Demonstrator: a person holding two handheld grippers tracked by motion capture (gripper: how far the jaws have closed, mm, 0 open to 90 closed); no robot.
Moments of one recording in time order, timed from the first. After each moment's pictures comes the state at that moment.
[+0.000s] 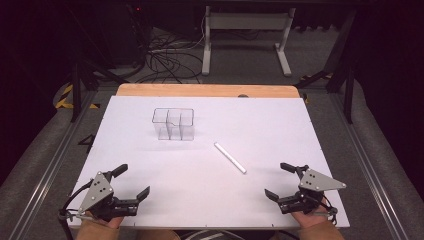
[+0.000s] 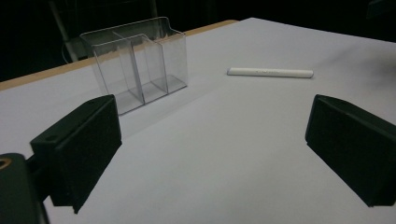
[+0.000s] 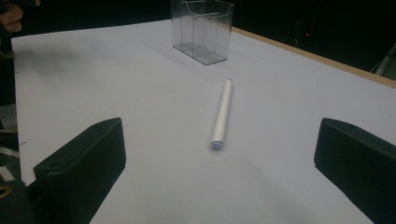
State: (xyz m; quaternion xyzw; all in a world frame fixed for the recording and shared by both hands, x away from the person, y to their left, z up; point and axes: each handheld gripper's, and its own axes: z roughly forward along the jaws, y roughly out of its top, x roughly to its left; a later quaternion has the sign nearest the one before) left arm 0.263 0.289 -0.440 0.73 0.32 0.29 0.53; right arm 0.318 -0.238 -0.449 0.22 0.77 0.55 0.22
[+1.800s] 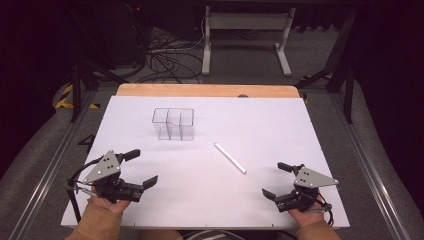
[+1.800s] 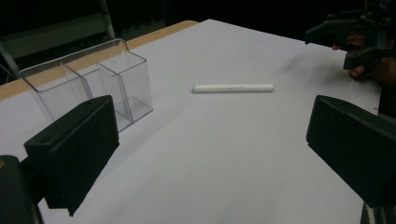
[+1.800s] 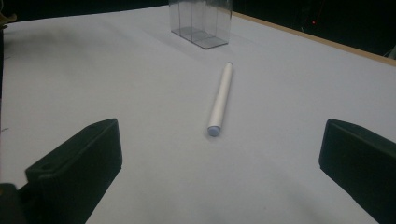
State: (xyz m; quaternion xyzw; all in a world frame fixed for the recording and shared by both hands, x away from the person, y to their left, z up) left arm 0.303 0.275 -0.395 0.77 0.26 0.21 0.54; right arm 0.331 -0.236 -0.464 0.23 0.78 0.54 0.20
